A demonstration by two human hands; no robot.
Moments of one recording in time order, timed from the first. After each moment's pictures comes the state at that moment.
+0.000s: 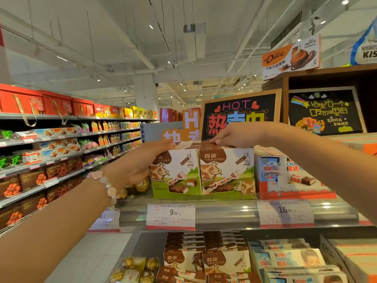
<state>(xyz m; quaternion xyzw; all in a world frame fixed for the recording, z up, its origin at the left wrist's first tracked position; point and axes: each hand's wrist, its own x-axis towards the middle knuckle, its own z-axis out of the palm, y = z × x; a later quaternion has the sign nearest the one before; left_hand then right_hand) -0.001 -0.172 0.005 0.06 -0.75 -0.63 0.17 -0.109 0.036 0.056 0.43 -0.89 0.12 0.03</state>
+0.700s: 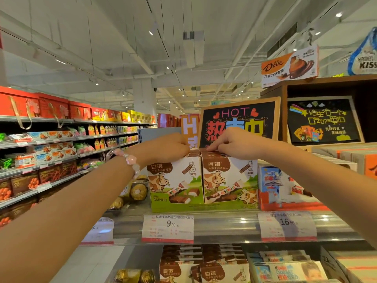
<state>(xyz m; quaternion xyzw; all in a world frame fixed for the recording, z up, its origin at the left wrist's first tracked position) -0.032 -0.135 0.049 0.05 -0.97 -0.17 0.15 -0.119 0.029 0.047 0.48 -0.85 0.20 0.11</state>
